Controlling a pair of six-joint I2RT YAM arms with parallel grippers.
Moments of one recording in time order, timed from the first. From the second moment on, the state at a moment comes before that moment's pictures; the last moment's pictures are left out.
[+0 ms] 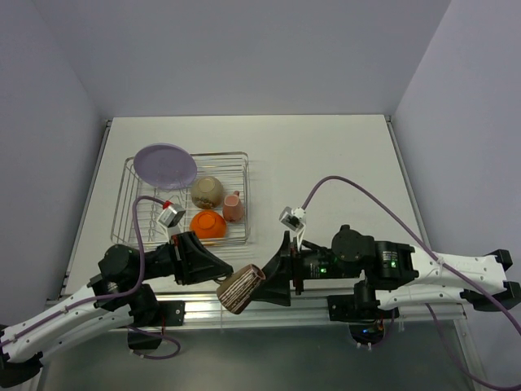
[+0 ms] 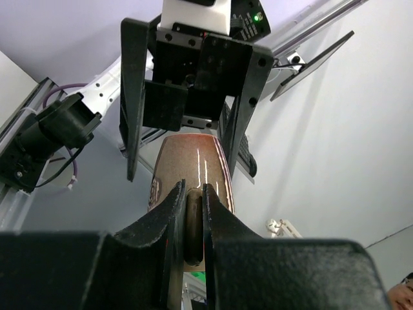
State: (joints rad) left arm -1.04 0.34 0.40 0.29 0.42 -1.22; right arm 1.45 0.74 0.86 -0.29 -0.06 0.80
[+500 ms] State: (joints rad) left arm -1.05 0.34 0.38 0.39 0.45 -1.23; right arm 1.42 0.74 0.86 -0.15 -0.19 0.81
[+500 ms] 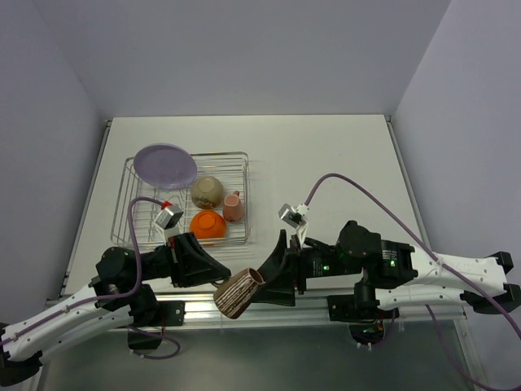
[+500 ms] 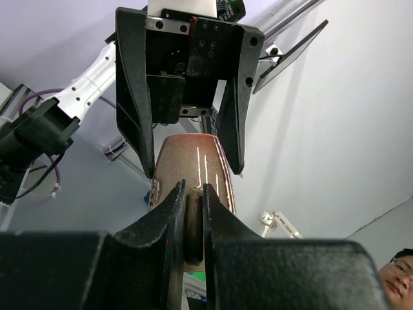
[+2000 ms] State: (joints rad) left arm -1.07 0.37 0.82 -0.56 -0.27 -1.10; right arm 1.31 0.84 0.89 -0.24 -0.08 0.79
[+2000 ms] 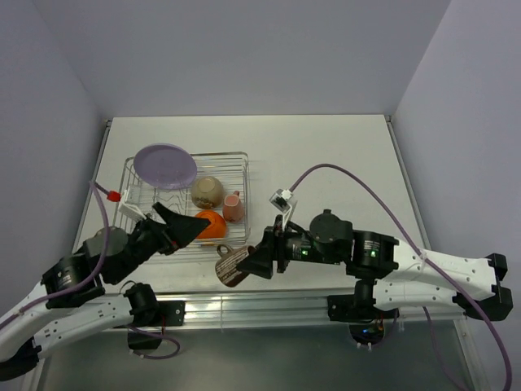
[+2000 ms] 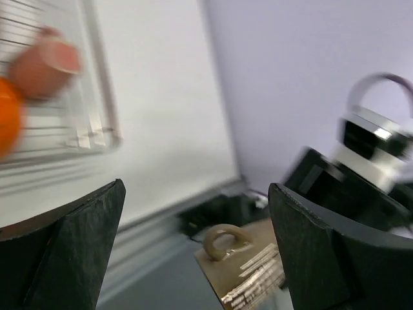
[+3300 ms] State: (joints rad) left arm -0.94 0.72 1.34 -1.18 -1.28 -1.06; right arm 1.06 2.09 2.19 -0.60 0.07 0.46
